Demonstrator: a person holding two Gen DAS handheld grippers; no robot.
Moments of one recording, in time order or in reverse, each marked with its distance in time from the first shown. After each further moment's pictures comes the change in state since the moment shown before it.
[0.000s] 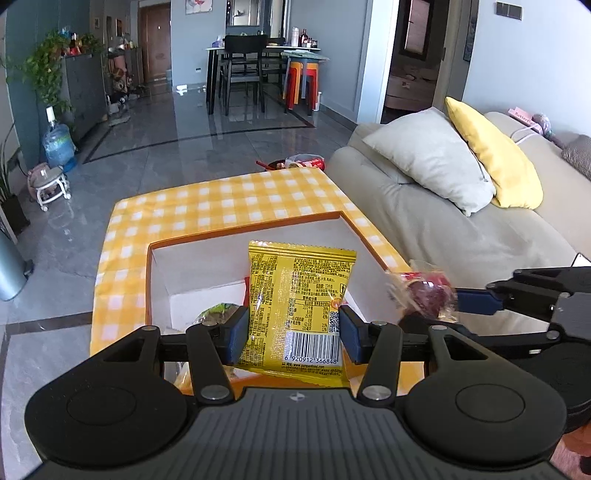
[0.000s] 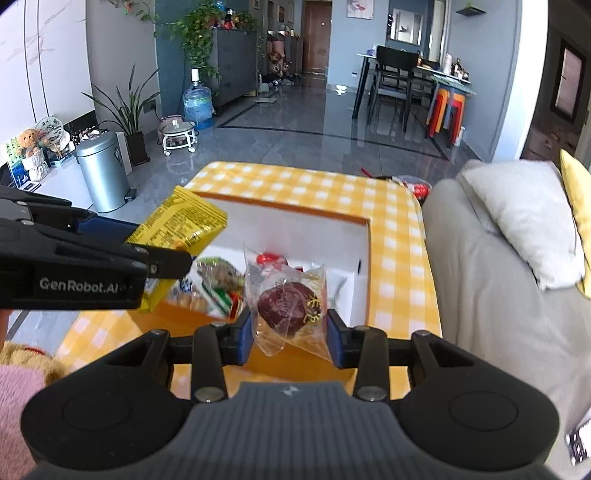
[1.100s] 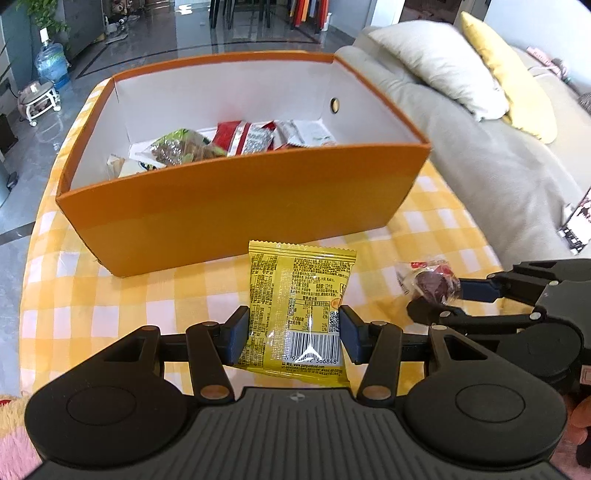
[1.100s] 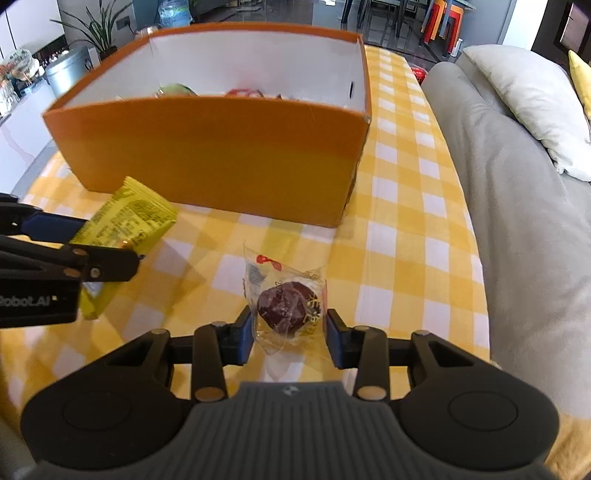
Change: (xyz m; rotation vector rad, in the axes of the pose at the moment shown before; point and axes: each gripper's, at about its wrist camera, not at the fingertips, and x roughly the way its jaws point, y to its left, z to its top) left arm 0.053 -0.027 -0.116 -0.071 0.251 -0.020; right arm 0.074 -0.016 -0.123 0.042 0.307 -0.036
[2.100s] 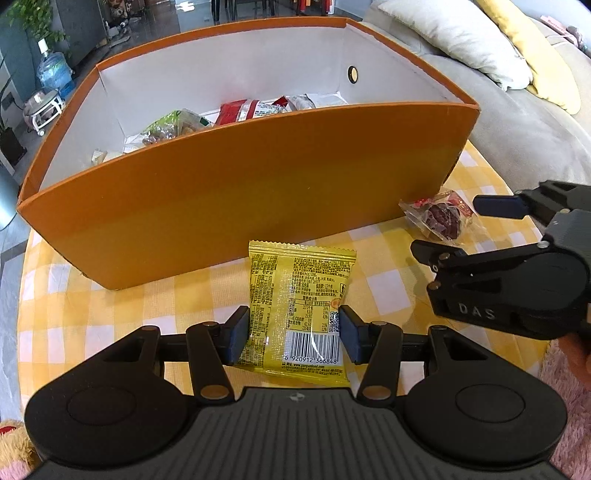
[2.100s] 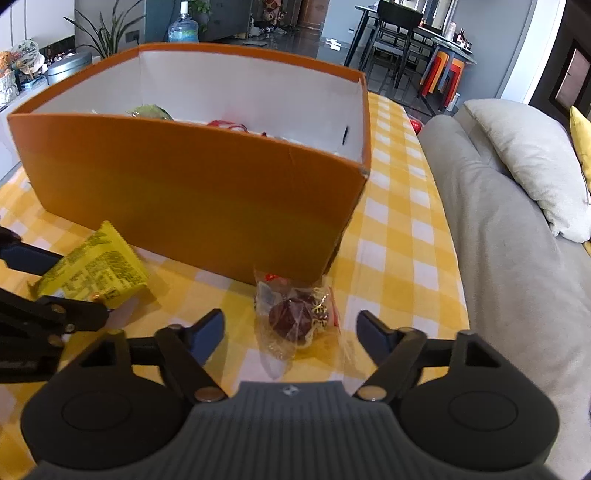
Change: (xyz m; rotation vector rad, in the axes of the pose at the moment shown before) left arm 0.054 -0.002 0.005 0.055 0.053 0.101; right arm 0.043 -0.009 0.023 -0.099 -0.138 -0.084
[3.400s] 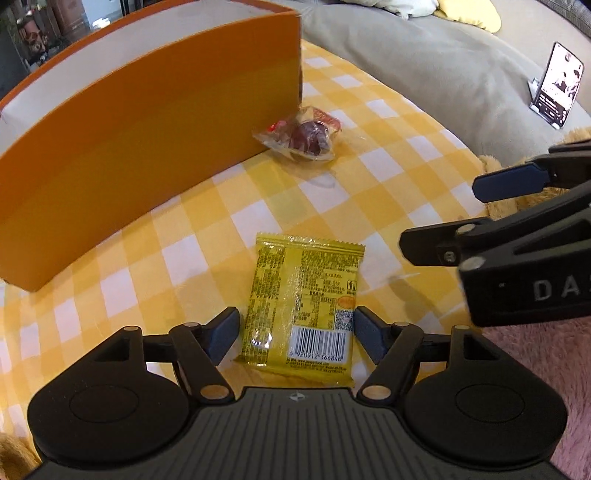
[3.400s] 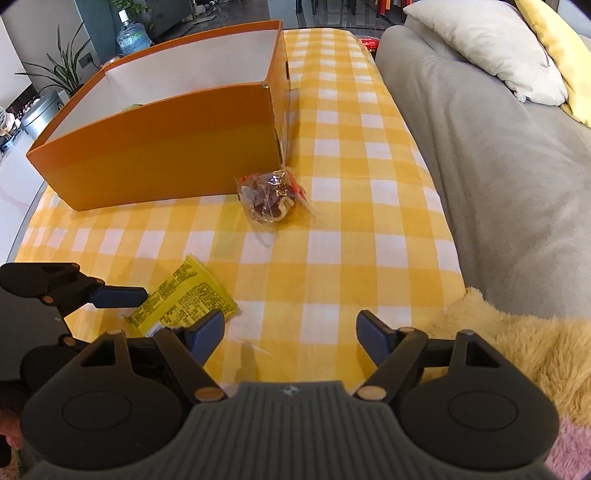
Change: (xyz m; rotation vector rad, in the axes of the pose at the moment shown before) left arm 0.002 -0.073 -0.040 0.265 0.057 -0.105; right arm -0.077 -0.034 -0.056 0.293 0.173 0.097
